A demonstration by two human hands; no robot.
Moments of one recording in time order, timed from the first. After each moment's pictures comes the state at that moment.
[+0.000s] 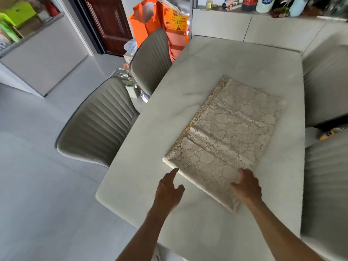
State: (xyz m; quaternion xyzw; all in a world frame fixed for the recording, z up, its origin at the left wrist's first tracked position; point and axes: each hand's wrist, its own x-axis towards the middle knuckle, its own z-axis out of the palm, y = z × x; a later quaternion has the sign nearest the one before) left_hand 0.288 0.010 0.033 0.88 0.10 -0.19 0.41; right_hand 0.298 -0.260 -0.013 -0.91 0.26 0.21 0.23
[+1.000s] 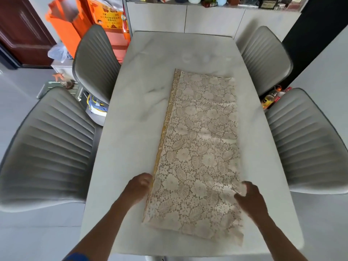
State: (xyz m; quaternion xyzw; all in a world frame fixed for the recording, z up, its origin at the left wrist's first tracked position) left_hand 0.399 0.136 -0.038 0.86 -0.05 -0.40 0.33; right_hand 0.190 -0.182 -0.033 -0.81 0.48 0.15 0.29
